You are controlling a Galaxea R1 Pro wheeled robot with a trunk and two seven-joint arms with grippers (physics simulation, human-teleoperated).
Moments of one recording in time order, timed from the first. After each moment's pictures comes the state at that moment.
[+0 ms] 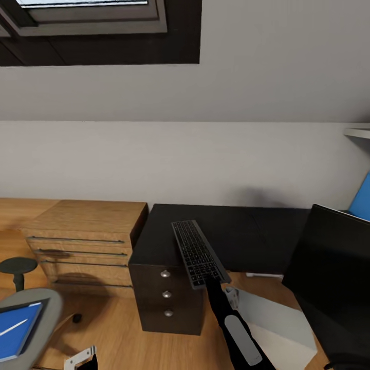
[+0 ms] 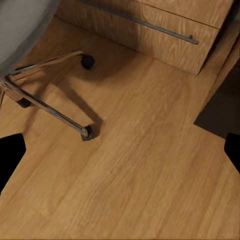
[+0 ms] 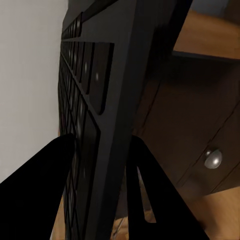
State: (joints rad) left arm -0.23 0.04 0.24 -0.44 0.12 -0.28 0.20; right arm -0.34 0.17 0.17 -0.90 -1.32 -0.08 -0.01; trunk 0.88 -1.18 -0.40
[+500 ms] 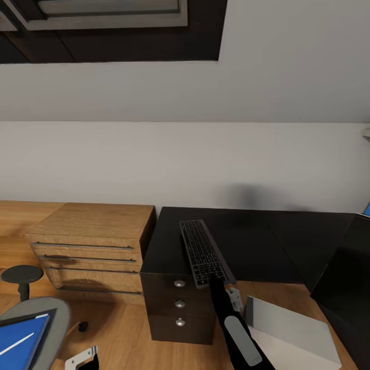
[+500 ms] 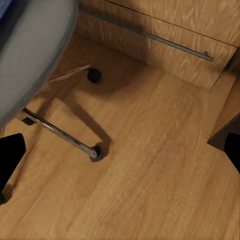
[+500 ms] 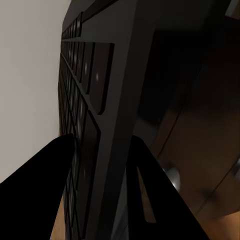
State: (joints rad) left arm -0.23 0.03 0.24 -0.44 0.12 -0.27 0.19; right arm -0.34 0.17 0.17 -0.89 -1.32 -0.17 -0.01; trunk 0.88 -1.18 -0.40
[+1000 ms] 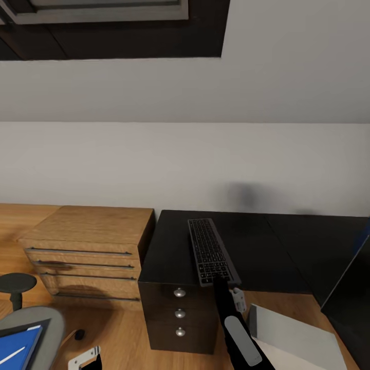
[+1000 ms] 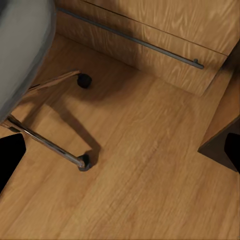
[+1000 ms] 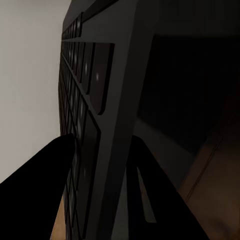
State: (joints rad) left arm -0.23 0.02 0.24 -0.44 0.11 -0.27 0.20; right arm -0.34 0.17 0.17 -0.89 -1.32 -0.26 -0.01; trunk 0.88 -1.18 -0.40
